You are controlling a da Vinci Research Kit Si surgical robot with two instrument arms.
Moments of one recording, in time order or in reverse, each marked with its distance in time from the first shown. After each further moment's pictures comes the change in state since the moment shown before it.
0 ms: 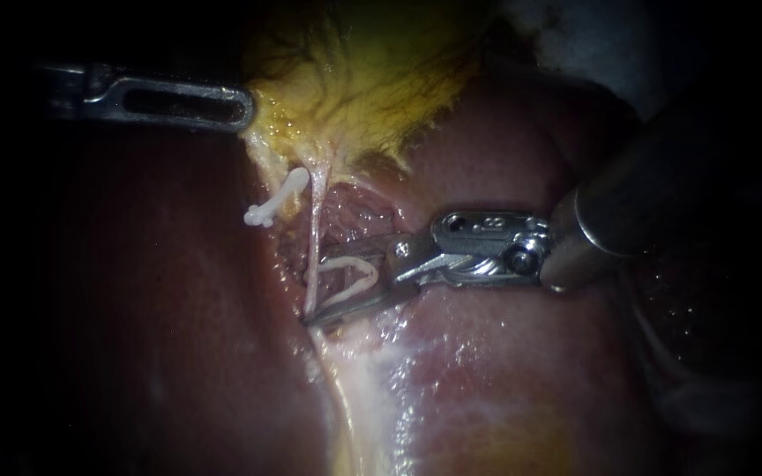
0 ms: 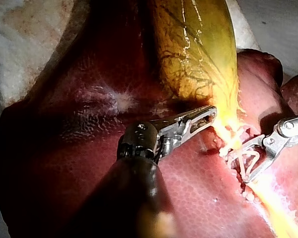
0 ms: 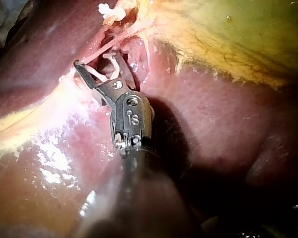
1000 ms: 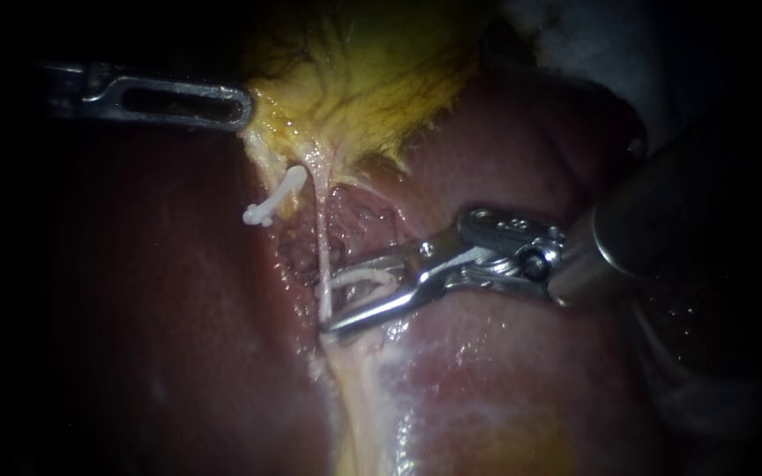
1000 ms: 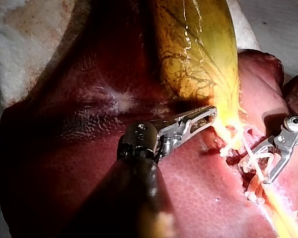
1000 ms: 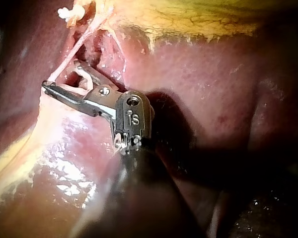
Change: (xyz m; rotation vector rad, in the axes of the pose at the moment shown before) right arm -0.002 -0.001 -0.002 0.305 0.155 0.208; left arm 0.000 0.000 0.000 0.001 0.001 0.000
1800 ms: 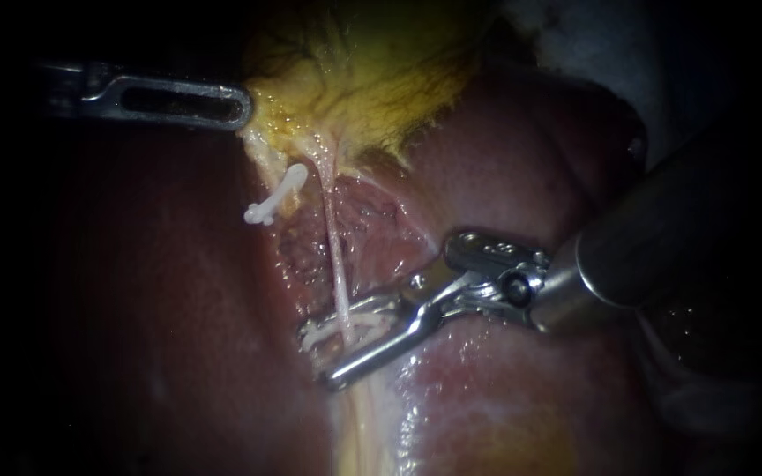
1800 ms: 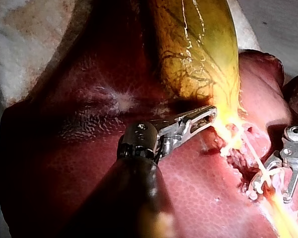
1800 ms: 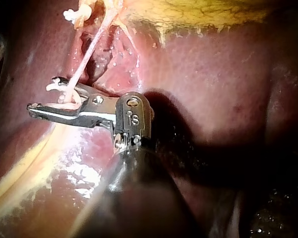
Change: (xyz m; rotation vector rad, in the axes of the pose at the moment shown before) right arm -0.001 -0.001 0.002 0.196 0.043 0.032; left arm 0.000 0.000 0.000 -0.001 -0.001 -0.001
